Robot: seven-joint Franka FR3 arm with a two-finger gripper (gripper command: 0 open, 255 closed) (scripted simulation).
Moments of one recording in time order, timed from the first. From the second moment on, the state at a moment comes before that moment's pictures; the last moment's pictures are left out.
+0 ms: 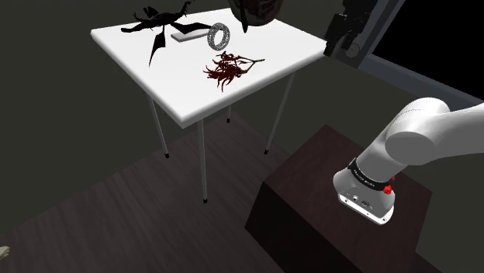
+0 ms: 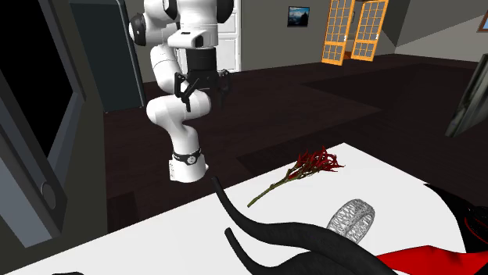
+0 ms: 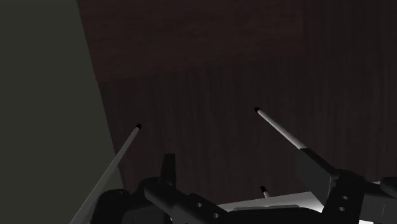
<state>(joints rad) 0.00 -0.83 0.01 -2.41 -0.01 1.56 0.12</state>
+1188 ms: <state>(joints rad) -0.16 -0.36 0.31 -2.16 0.28 1.84 1.07</state>
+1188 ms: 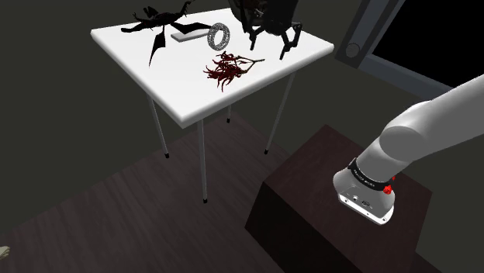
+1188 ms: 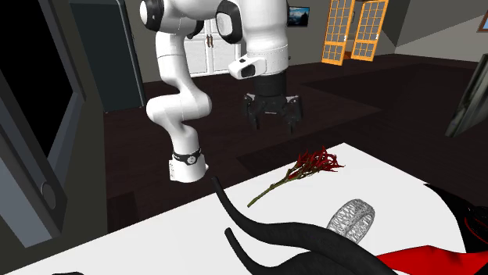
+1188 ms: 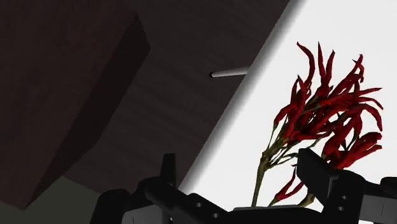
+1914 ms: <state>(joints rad) -0.23 -0.07 0.37 -1.98 0.26 2.01 1.53</state>
